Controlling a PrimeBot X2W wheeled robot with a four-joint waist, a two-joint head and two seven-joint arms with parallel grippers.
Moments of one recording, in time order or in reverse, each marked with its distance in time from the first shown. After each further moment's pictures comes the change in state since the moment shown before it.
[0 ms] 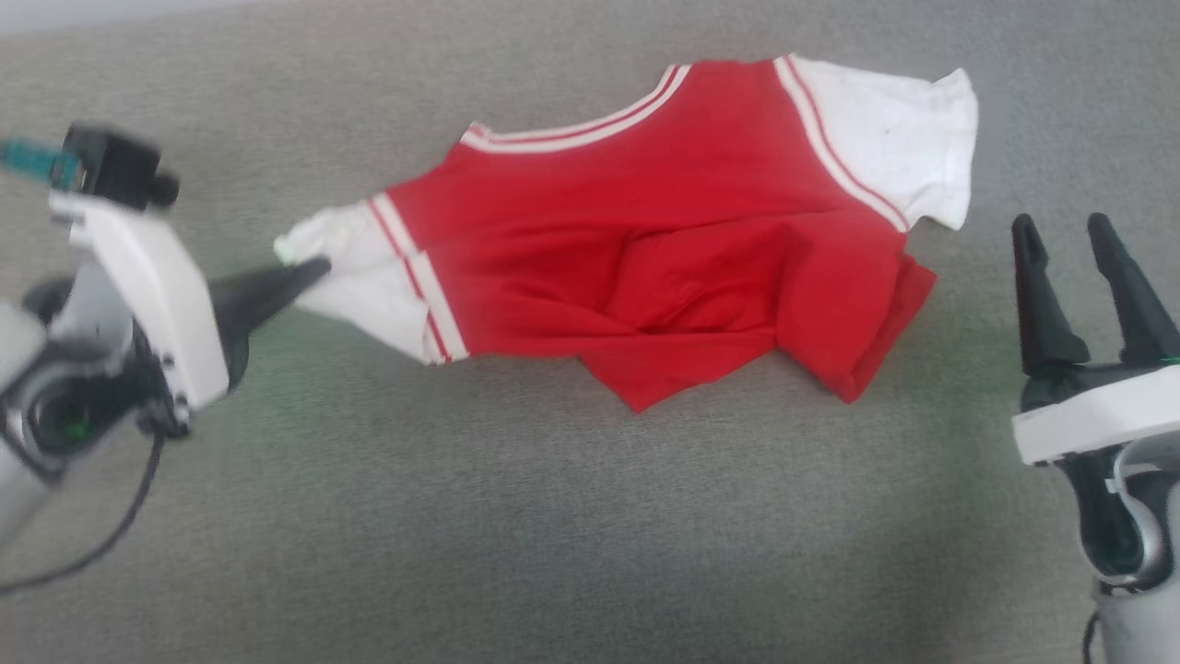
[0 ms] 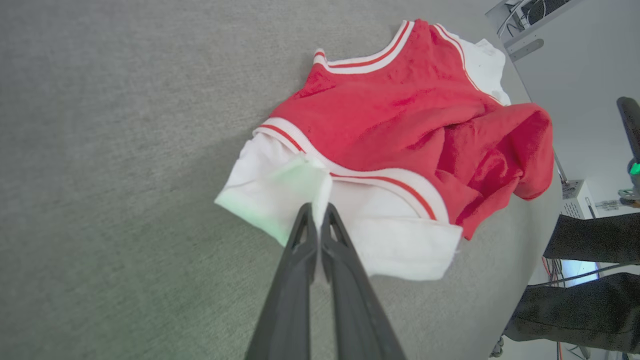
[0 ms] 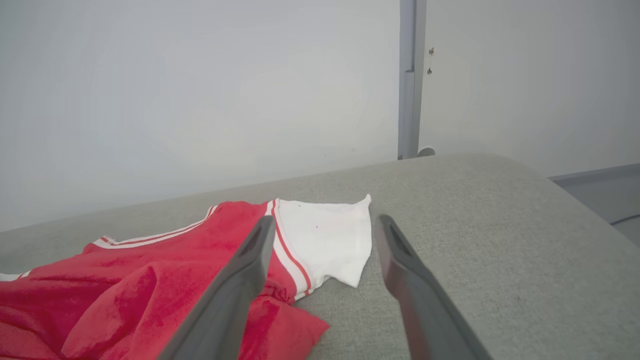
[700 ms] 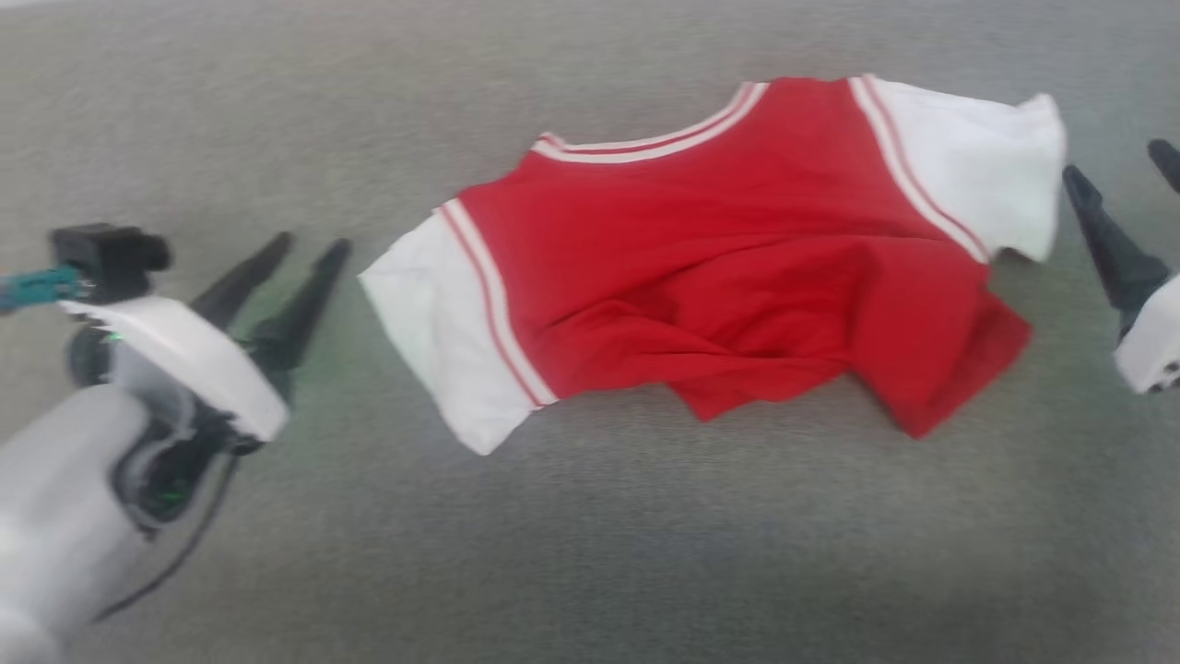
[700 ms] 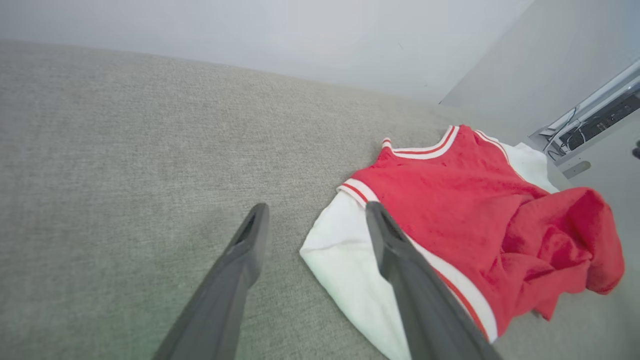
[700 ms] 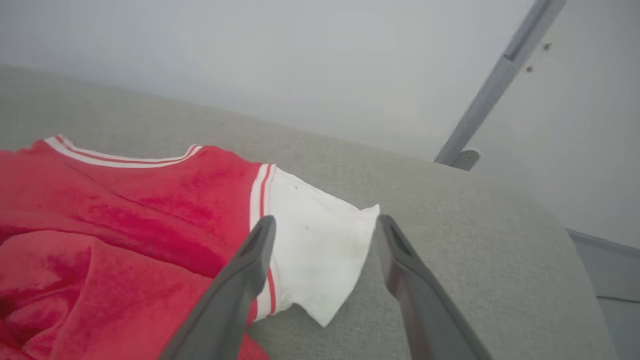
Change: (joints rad) left arm 0.217 -0.141 0.094 0.147 0.183 -0.001 -0.549; right arm -0.172 -0.335 0.134 0.022 0.017 0.000 0.325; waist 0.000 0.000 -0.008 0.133
